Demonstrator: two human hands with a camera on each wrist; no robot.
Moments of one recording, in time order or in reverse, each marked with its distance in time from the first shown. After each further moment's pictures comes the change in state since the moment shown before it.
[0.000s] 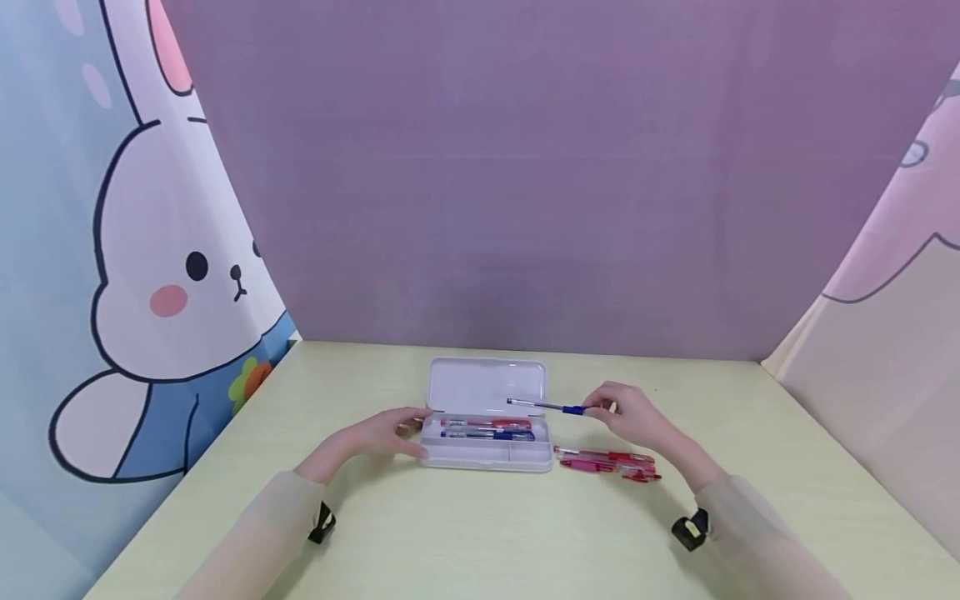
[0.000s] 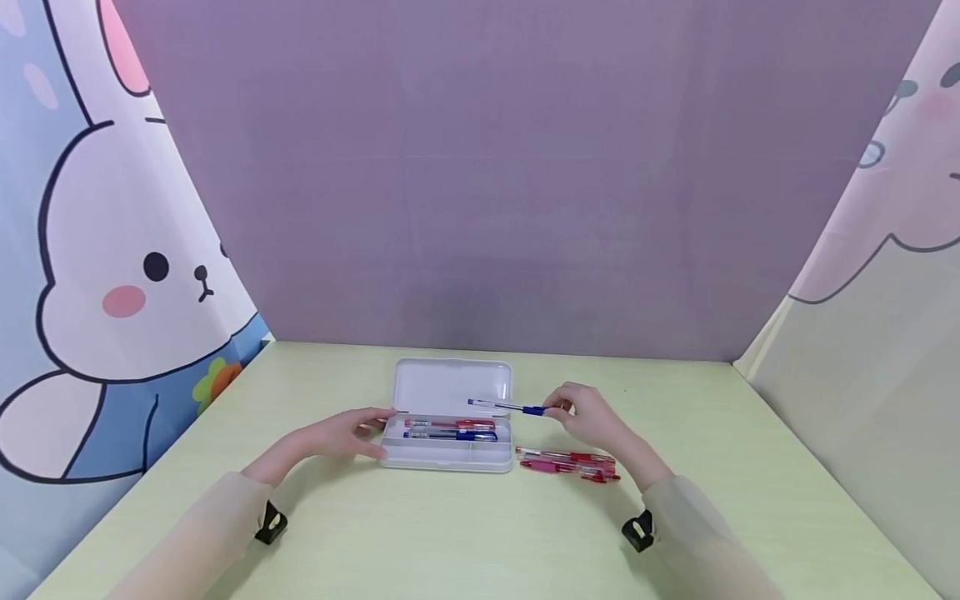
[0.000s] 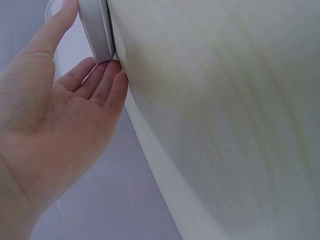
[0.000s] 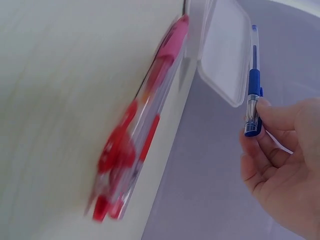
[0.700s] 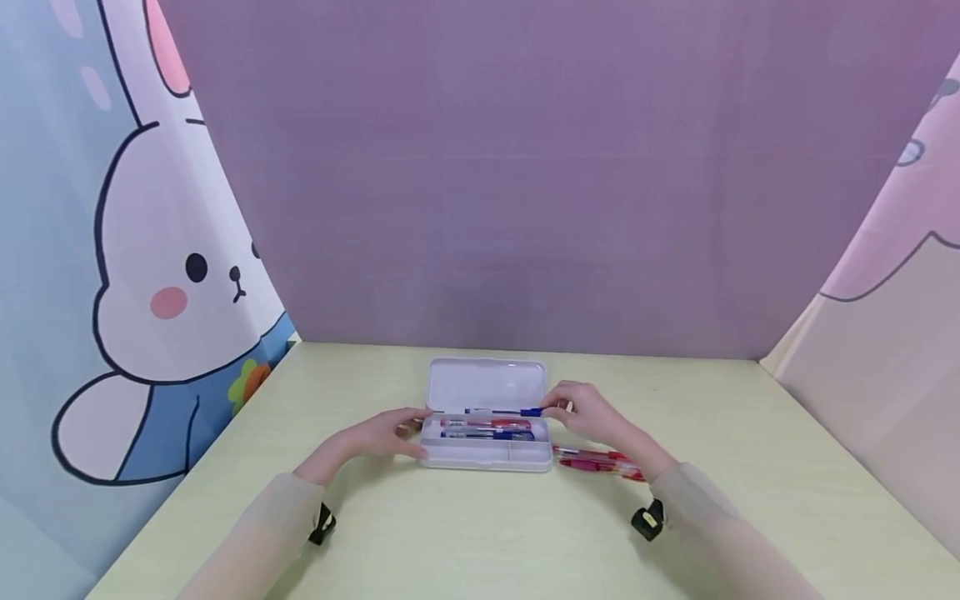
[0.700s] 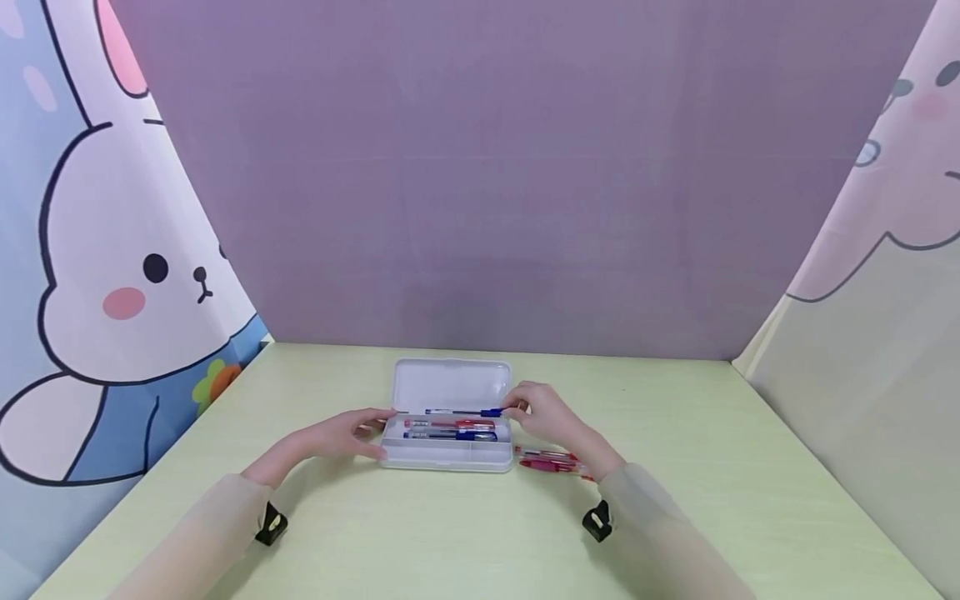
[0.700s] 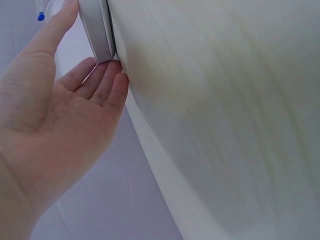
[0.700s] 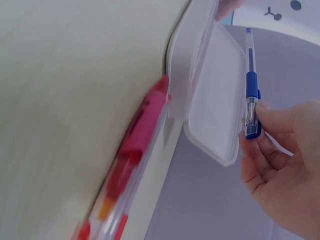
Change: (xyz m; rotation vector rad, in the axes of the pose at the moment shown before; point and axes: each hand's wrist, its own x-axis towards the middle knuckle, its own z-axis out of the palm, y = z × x) left_hand -0.002 0.002 0.000 0.005 0.001 0.015; right_hand 0.029 -0.037 0.030 0.044 -0.057 -0.095
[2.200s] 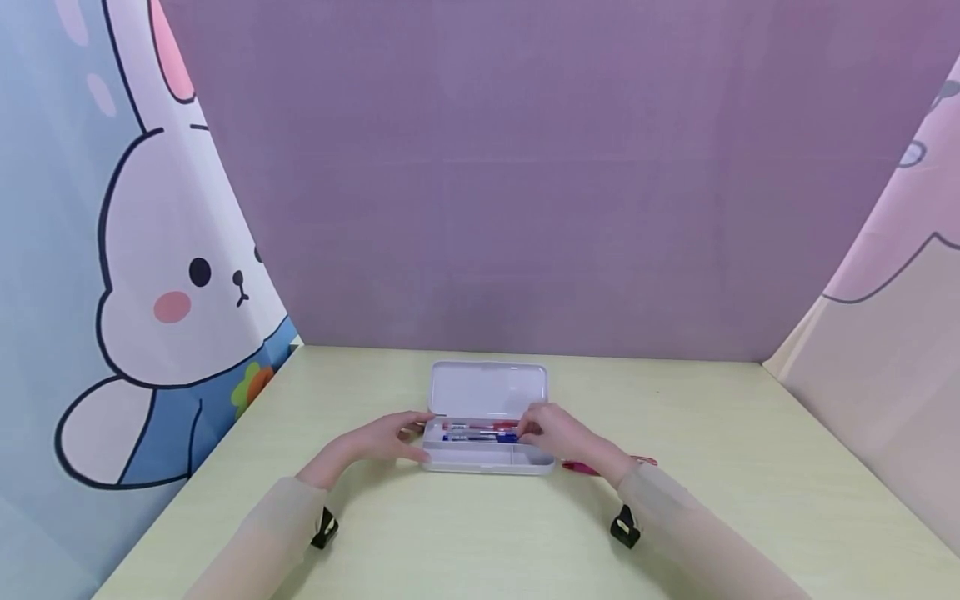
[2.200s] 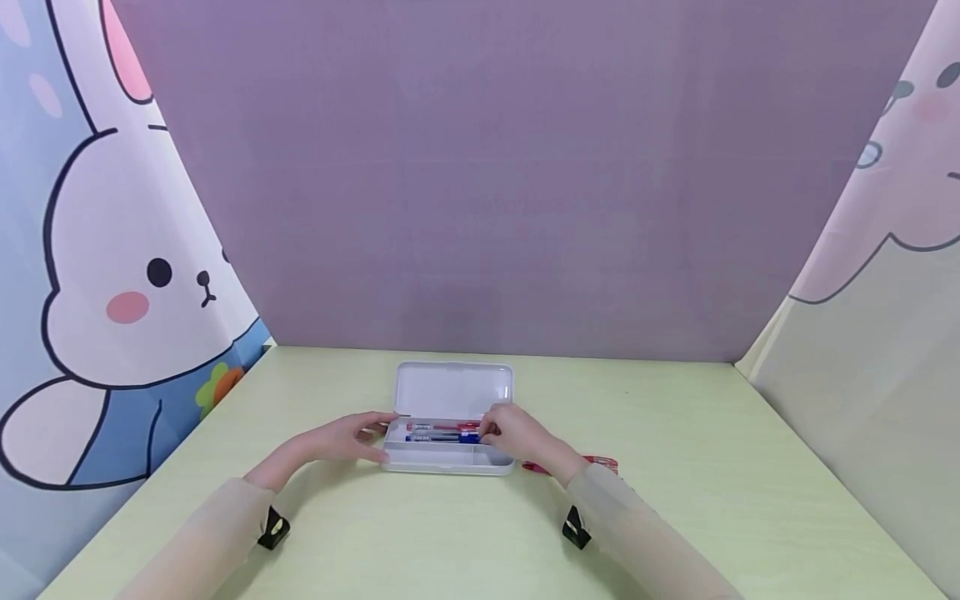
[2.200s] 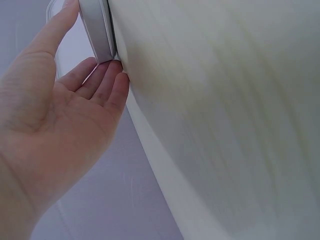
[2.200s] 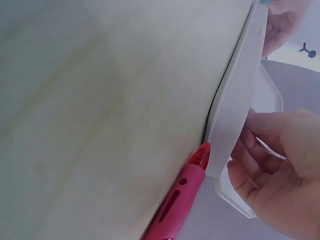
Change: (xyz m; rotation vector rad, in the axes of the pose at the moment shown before) left_hand 0.003 -0.005 0.001 -0.004 0.009 0.003; right_hand 0.016 -0.010 0.044 -0.013 -0.182 0.015
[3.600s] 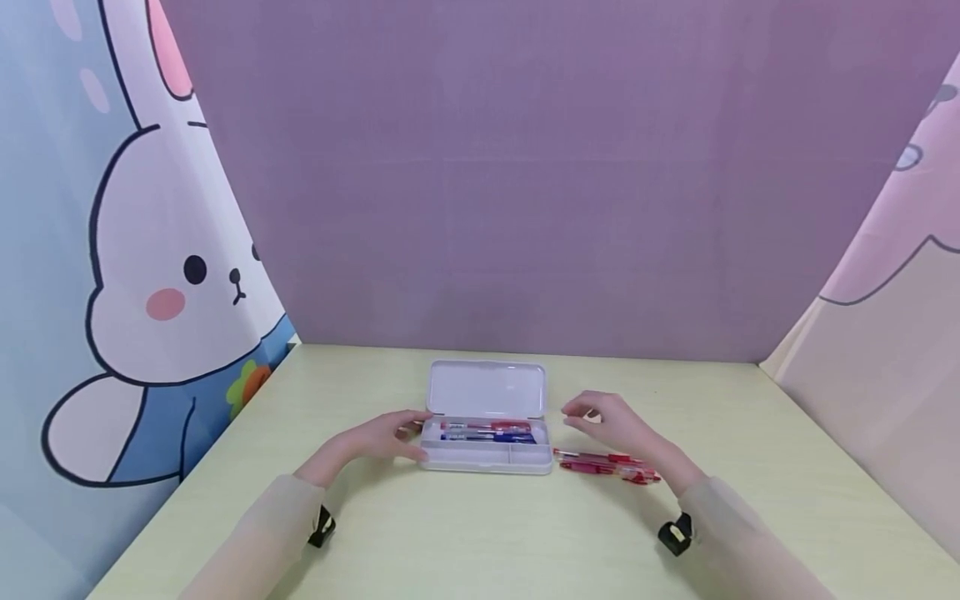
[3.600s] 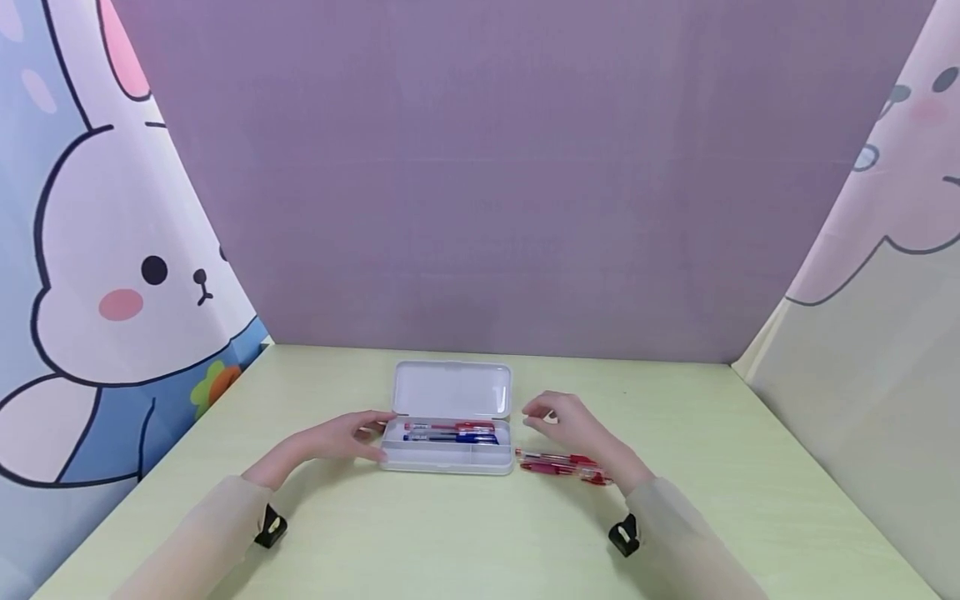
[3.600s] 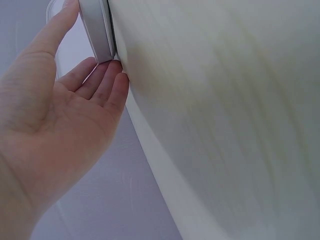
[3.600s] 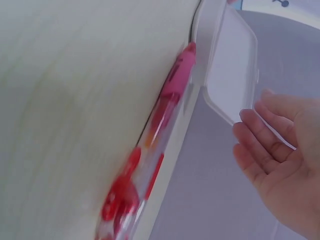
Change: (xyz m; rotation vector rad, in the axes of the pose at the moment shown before) left_hand 0.008 0.007 0.001 0.006 0.021 -0.034; right_hand -0.043 0.049 -0.054 -0.003 0.153 0.012
